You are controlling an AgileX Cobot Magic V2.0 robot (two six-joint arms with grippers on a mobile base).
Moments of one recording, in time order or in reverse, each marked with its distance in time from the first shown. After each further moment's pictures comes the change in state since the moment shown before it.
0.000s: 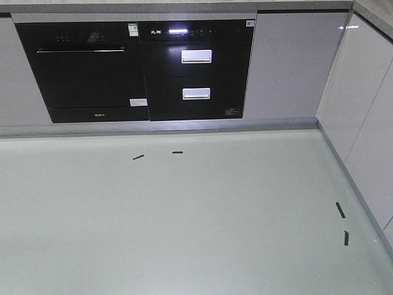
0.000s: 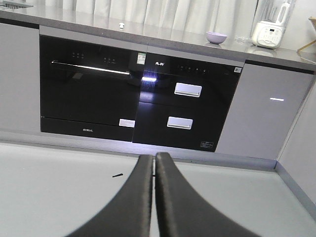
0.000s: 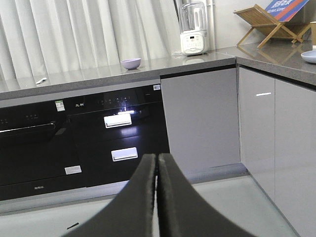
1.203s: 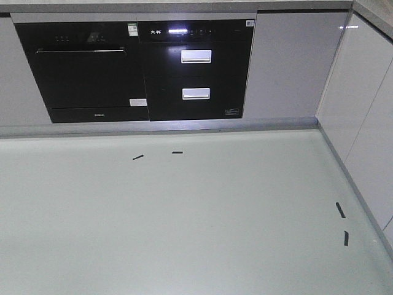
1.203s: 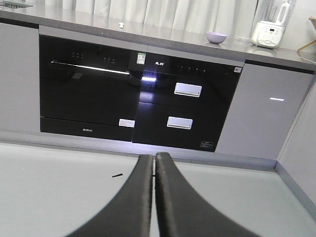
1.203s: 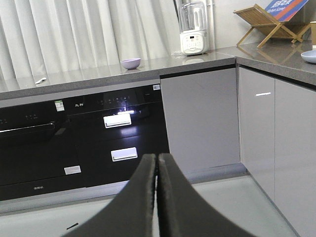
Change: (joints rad) left arm 0.000 0.000 0.000 0.000 0.000 0.000; right arm 0.000 0.000 0.000 0.000 0.000 0.000
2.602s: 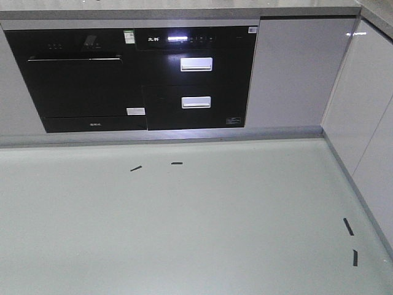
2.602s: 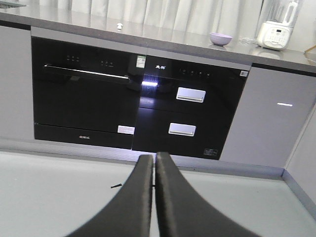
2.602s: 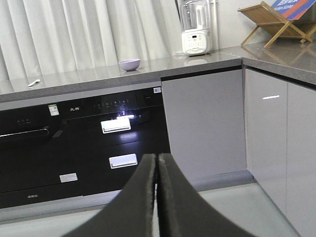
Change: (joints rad) left arm 0.000 0.000 0.000 0.000 0.000 0.000; right arm 0.000 0.000 0.000 0.000 0.000 0.000
